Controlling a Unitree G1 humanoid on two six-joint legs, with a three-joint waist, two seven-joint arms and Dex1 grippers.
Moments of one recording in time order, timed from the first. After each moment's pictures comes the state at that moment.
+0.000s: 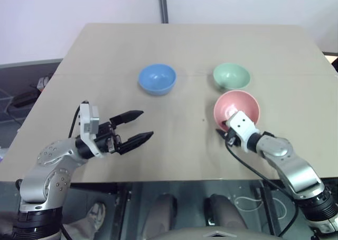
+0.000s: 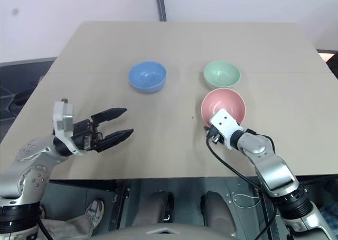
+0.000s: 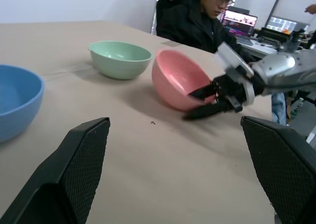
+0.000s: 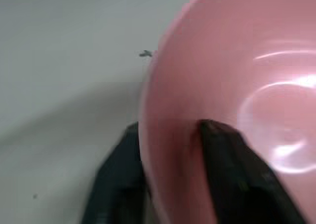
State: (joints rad) left arm 0.01 0.67 0.30 -0.30 -0.77 0.40 -1.09; right arm -0.20 -0.55 0.28 -0.39 0.08 0.64 0.46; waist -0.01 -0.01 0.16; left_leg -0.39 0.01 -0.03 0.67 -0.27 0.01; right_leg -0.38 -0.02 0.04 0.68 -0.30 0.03
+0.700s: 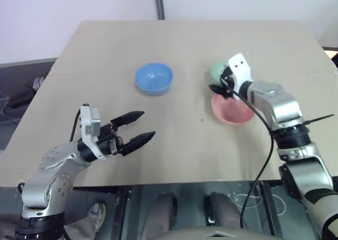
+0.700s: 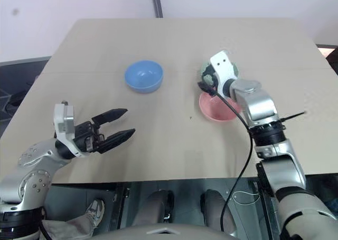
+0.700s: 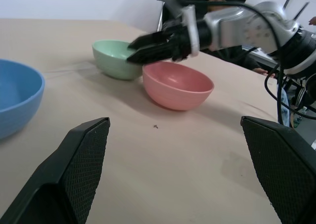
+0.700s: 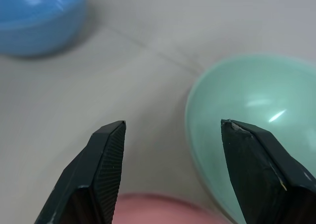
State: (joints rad) left arm 0.07 0.64 0.31 -0.37 -0.79 0.41 -1.02; right arm -0.88 -0.33 0.15 0.34 0.15 0.69 0.50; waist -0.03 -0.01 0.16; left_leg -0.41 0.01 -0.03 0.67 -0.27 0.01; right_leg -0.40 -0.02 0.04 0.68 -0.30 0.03
